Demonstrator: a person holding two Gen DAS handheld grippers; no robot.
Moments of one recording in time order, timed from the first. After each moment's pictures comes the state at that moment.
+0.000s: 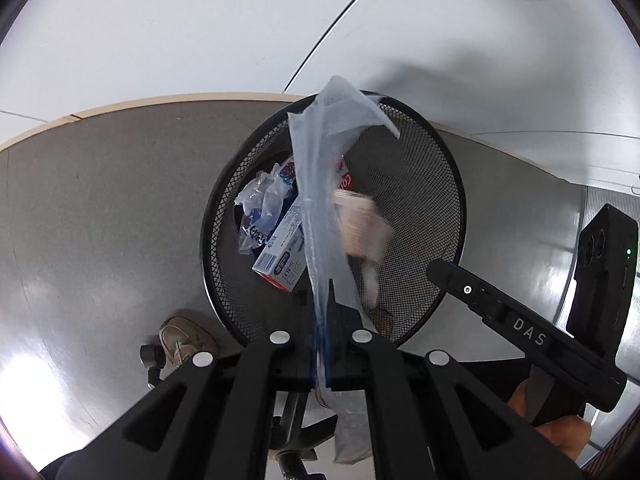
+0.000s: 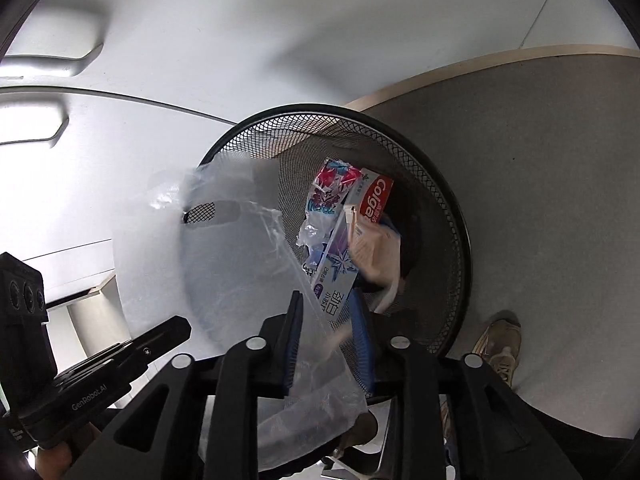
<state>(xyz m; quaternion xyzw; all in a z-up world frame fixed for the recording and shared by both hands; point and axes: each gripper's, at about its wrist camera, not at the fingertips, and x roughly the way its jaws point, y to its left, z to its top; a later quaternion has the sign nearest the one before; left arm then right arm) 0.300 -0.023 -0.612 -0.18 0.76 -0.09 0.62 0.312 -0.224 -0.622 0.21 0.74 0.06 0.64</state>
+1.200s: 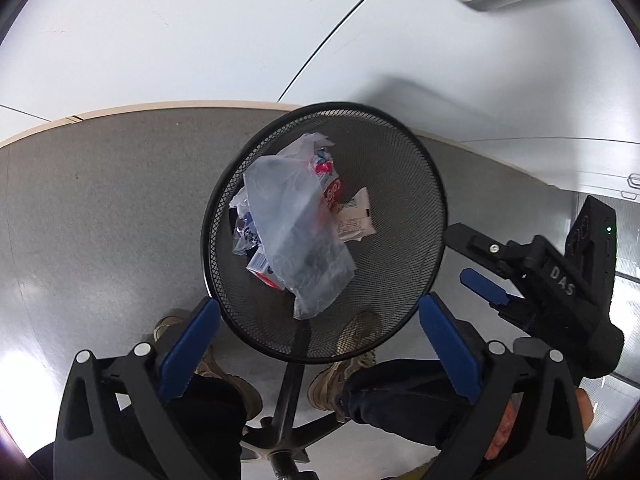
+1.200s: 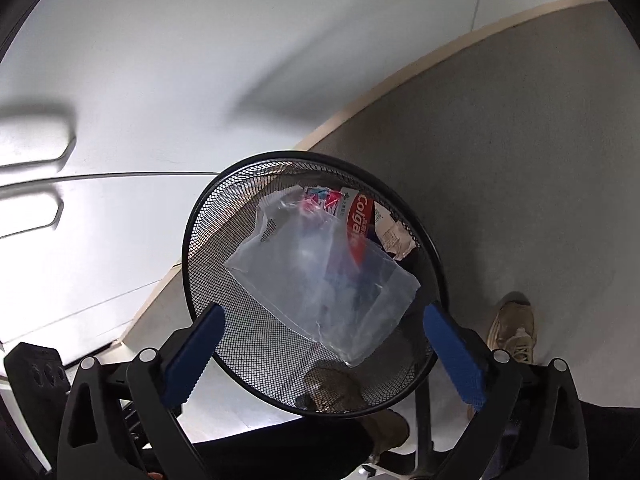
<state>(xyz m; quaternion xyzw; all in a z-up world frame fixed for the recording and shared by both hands) 0.294 -0.012 -0.591 -0.19 0.75 -0.10 0.63 0.314 -0.256 -0.617 0.28 0.71 0.00 0.64</state>
